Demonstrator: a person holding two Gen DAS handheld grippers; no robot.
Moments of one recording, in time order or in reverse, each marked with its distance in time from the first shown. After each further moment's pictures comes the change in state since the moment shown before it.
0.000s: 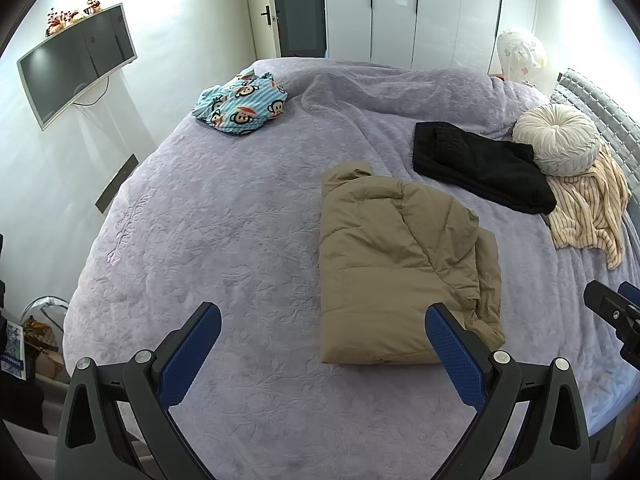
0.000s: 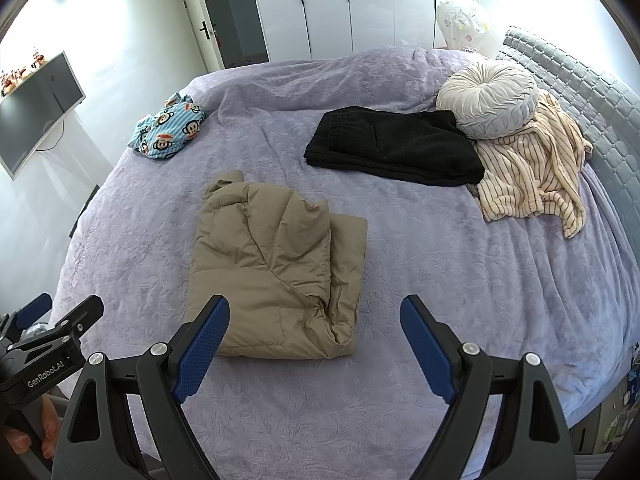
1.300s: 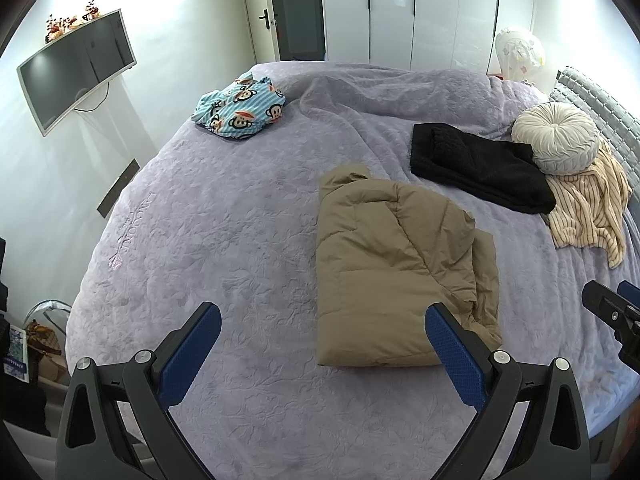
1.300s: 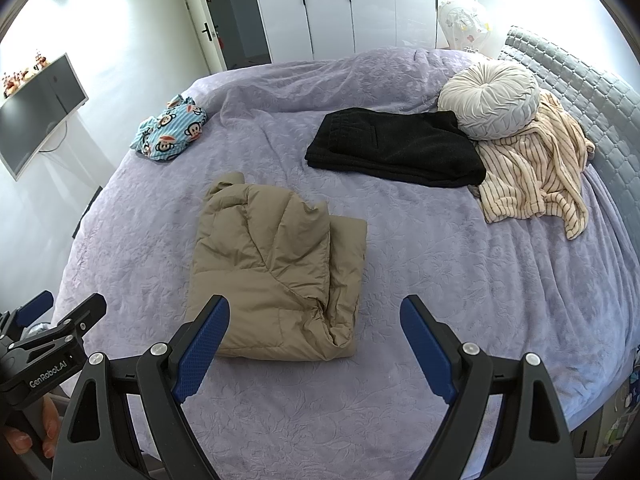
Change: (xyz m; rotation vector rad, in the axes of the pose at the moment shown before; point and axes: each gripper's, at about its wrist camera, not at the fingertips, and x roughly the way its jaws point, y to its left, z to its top) left arm 0.000 -0.002 0.004 0.007 -0.004 0.004; right arm 0.000 0.000 0.001 0.001 -0.002 0.006
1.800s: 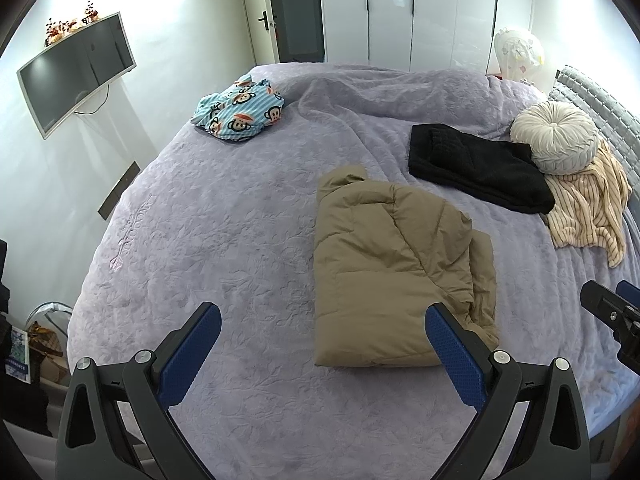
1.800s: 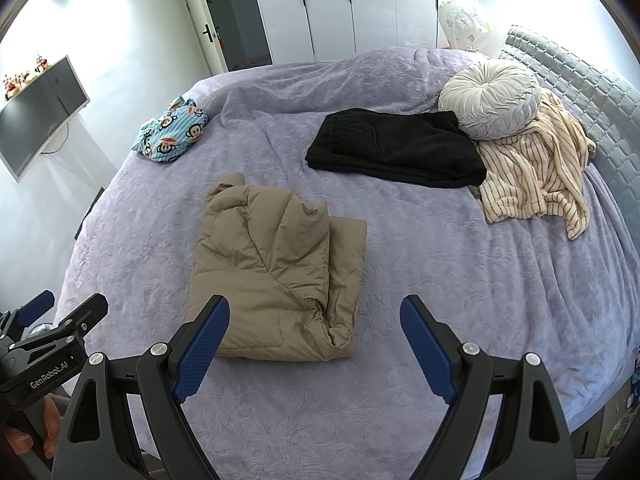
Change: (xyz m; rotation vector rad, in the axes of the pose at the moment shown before) left arm -0.001 -0.002 0.000 0.000 -0.002 0.000; right arm 0.000 -0.001 0.000 0.001 0.000 0.002
